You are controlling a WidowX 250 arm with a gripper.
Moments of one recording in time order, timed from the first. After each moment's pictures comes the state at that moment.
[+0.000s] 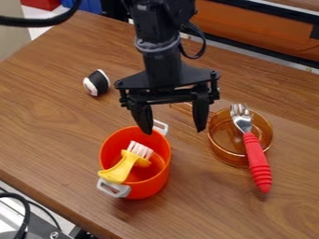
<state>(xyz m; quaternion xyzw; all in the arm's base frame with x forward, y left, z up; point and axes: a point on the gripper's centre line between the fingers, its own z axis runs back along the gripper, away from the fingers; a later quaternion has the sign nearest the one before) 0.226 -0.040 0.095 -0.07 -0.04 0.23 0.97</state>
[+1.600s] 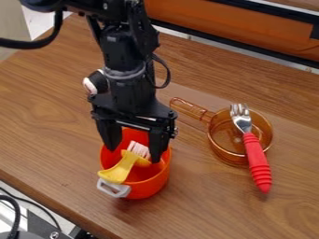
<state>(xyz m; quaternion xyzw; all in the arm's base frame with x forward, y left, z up) 0.200 -0.005 0.061 -0.03 0.02 0.07 1.00</state>
